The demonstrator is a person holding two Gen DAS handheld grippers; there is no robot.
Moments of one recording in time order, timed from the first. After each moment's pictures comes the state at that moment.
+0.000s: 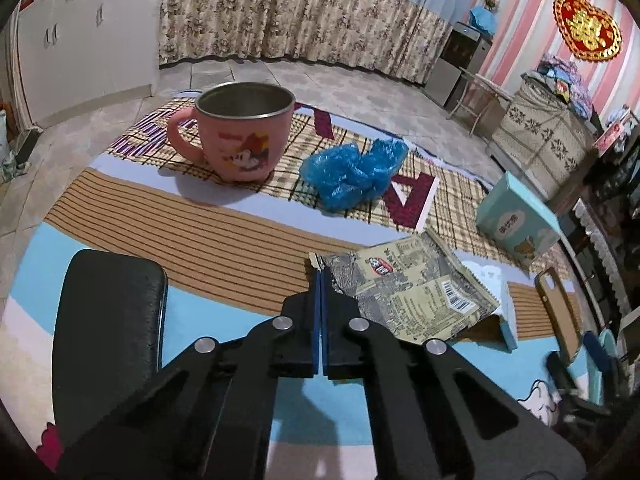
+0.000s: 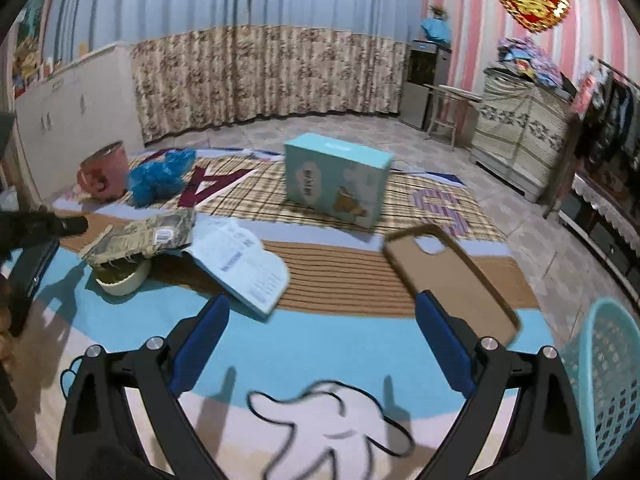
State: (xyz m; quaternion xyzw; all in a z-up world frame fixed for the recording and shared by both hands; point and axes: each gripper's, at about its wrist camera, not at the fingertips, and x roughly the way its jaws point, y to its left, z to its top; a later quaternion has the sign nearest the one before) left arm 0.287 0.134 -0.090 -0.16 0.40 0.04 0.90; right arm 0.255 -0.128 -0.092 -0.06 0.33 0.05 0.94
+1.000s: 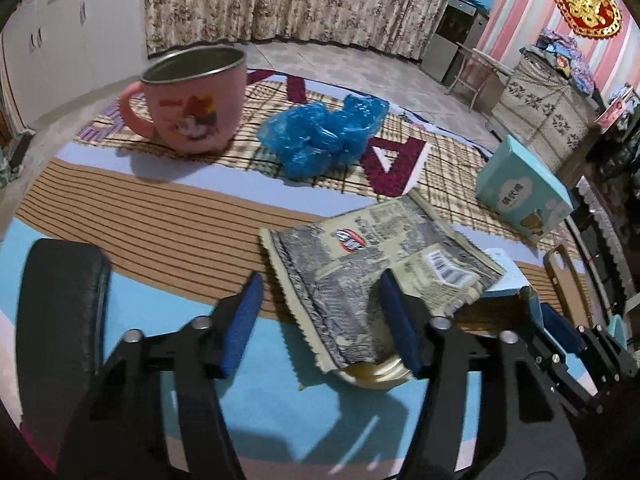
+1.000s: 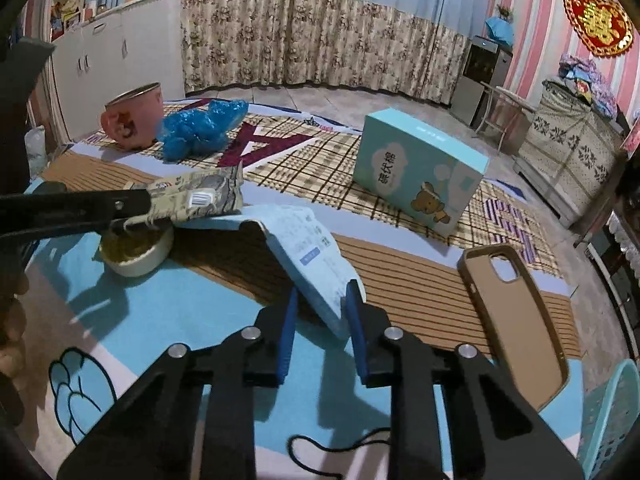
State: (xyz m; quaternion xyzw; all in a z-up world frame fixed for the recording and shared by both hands) left arm 0.308 0.104 -0.115 -0.14 0.44 0.03 0.89; right arm 0.283 -0.098 -0.108 -0.12 0.37 0.12 0.92
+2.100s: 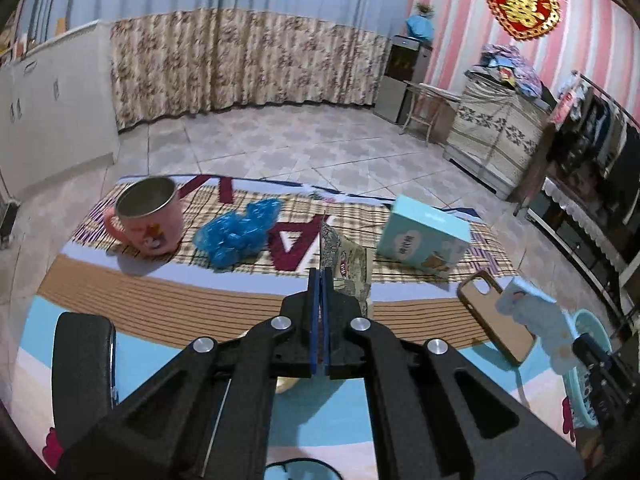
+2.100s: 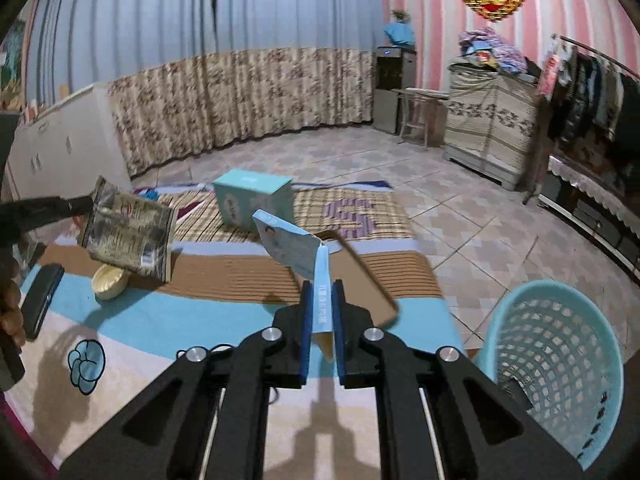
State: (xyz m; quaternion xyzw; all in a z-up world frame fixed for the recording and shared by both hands) left arm 0.276 0.039 -0.021 -0.08 0.34 -0.02 0.94; right arm 0.196 -0.256 -0.042 0.02 0.29 0.01 0.96
